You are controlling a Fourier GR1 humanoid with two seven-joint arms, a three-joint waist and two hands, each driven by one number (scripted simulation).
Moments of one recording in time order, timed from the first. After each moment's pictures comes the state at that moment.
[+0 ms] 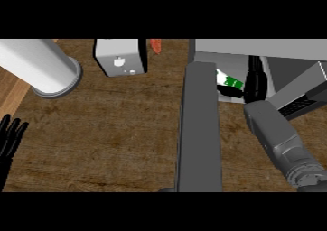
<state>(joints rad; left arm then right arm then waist) 0.14 0.16 0.43 -1.61 0.20 -0.58 -0.32 -0.95 -0.19 -0.11 -0.09 0.10 -0.80 -0.74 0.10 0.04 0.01</state>
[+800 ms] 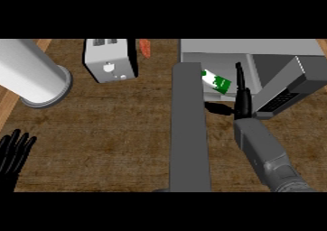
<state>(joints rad) 0.25 0.11 0.38 -1.68 0.15 -0.61 -0.35 -0.81 -0.10 -0.19 -0.18 0.00 -0.53 -0.91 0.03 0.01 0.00</state>
